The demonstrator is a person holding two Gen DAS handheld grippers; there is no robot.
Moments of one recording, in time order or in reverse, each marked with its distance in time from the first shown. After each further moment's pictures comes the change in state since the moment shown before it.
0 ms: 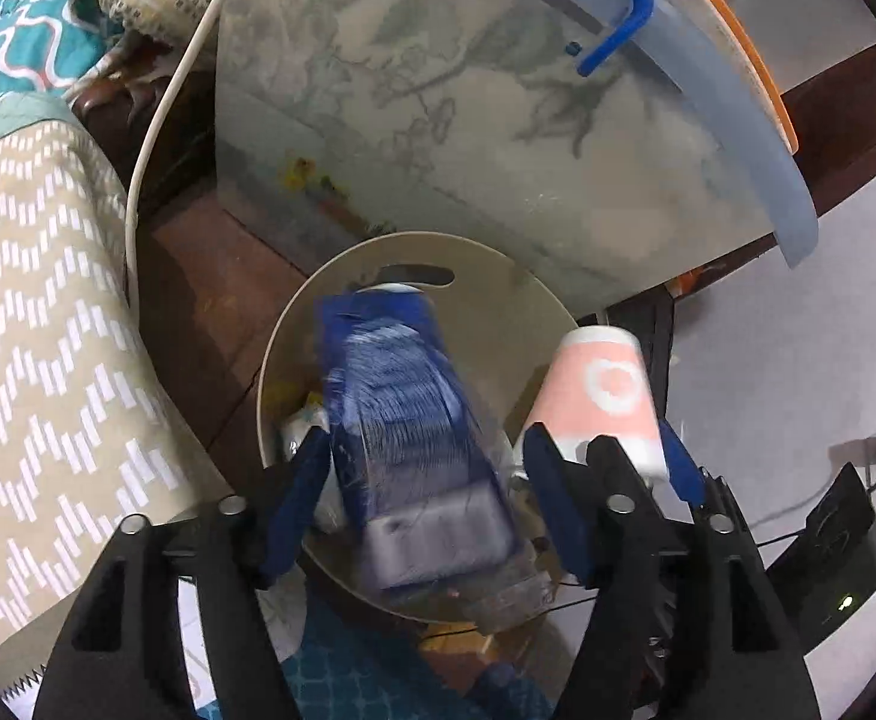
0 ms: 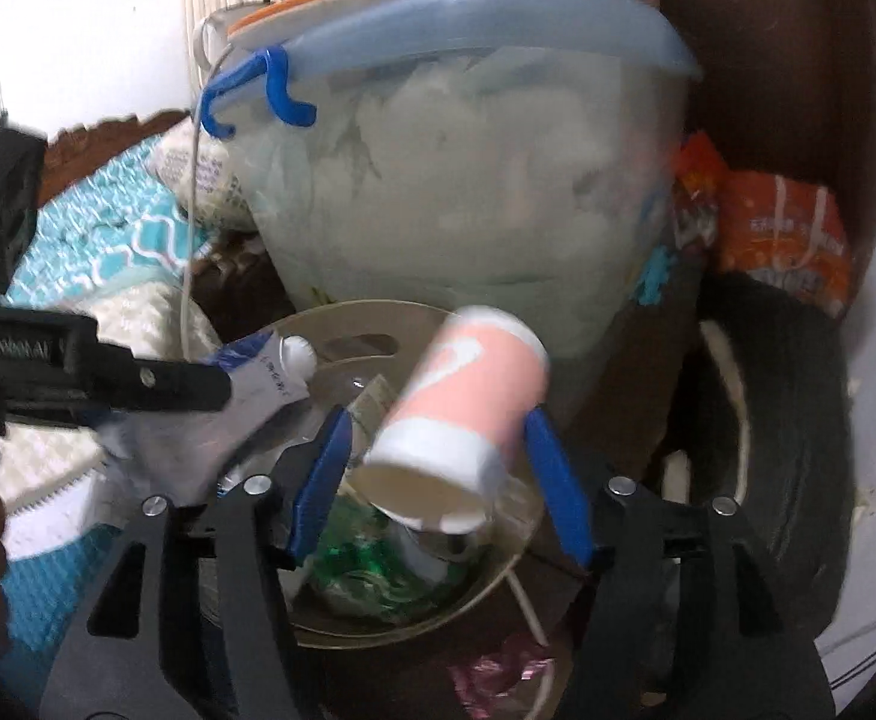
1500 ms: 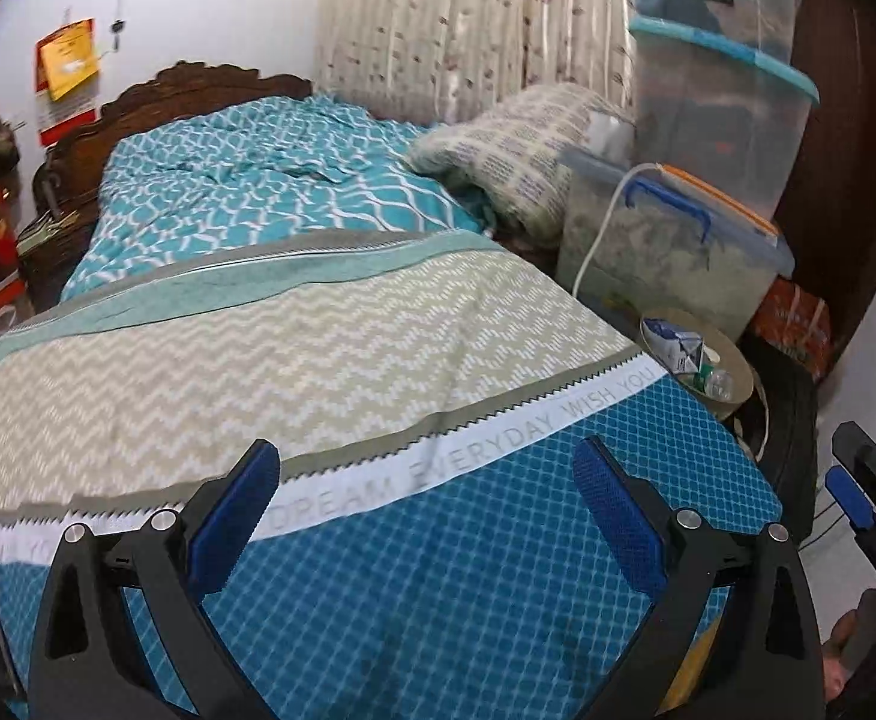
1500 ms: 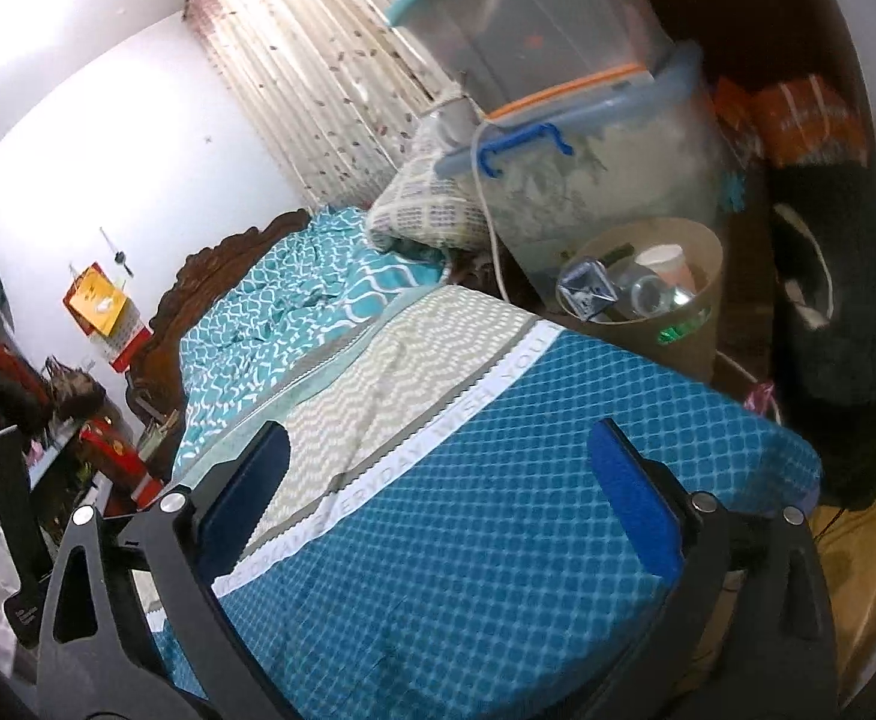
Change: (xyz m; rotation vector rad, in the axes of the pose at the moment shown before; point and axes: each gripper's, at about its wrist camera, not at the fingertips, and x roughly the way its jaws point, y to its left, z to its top) left arm -0.350 0.116 -0.299 -0.027 -0.539 0.530; right arm -0.268 0.174 -0.122 0.279 -0.110 0.323
